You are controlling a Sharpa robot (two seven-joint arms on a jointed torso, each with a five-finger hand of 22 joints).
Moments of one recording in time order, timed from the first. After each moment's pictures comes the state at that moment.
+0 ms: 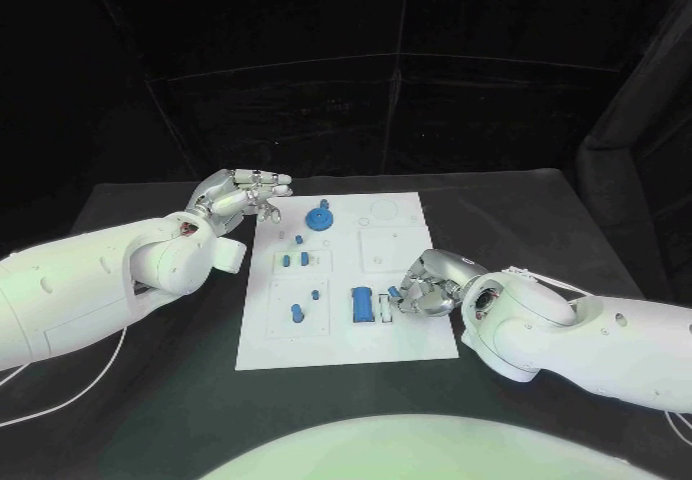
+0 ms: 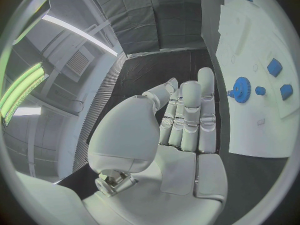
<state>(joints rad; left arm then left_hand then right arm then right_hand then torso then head) 1.20 -0.79 -0.14 1.35 -0.01 -0.16 0.40 1.32 -0.03 0.42 -0.14 0.05 0.98 0.19 0.19 0.07 1.03 0.11 0.39 0.09 1.25 0.02 1.06 0.51 0.18 1.15 0.12 0.68 0.71 0.98 -0.96 -0.07 1.89 -1.43 -0.44 -0.61 1.25 -0.15 0.19 0.24 0.55 1.14 0.05 0.21 0.34 1.43 -0.02 1.19 1.30 1.47 -0.08 1.48 1.31 0.07 1.46 0.03 1.43 1.31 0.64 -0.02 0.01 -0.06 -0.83</state>
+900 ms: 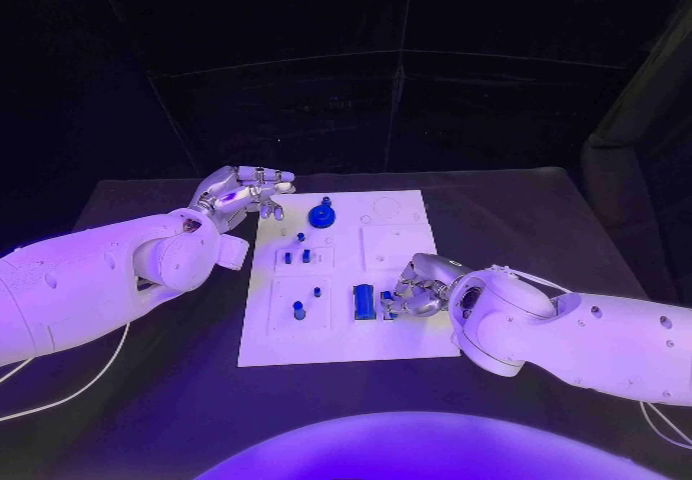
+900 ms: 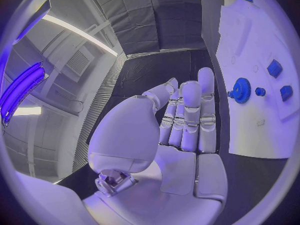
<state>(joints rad) 1.20 -0.79 -0.14 1.36 -0.01 -0.16 0.40 1.32 -0.03 0.42 -0.14 0.05 0.98 0.19 0.19 0.07 1.03 0.11 0.39 0.09 1.25 0.02 1.06 0.51 0.18 1.15 0.12 0.68 0.71 0.98 -0.89 -0.07 1.84 -1.39 -0.39 -0.66 1.22 -0.13 0.15 0.25 0.57 1.16 0.04 0.23 0.36 1.46 -0.04 1.23 1.31 1.47 -0.09 1.49 1.31 0.07 1.47 0.02 1.44 1.31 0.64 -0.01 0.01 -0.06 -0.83</state>
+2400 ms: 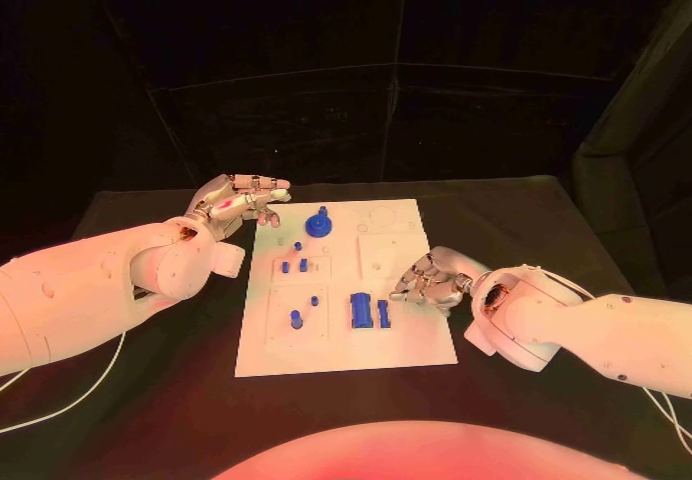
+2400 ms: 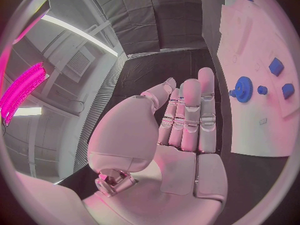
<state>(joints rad) 1.20 -0.79 -0.14 1.34 -0.01 -0.15 0.40 1.29 -0.04 0.40 -0.13 0.05 0.97 0.19 0.20 0.07 1.03 0.11 0.41 0.09 1.22 0.02 1.03 0.47 0.18 1.15 0.13 0.67 0.71 1.00 -1.00 -0.07 1.82 -1.11 -0.47 -0.33 1.35 0.00 -0.16 0.23 0.19 1.01 0.11 0.13 0.33 1.20 0.03 0.53 0.83 1.40 -0.04 1.01 0.91 0.16 1.23 0.05 1.02 0.75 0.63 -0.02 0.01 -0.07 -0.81</state>
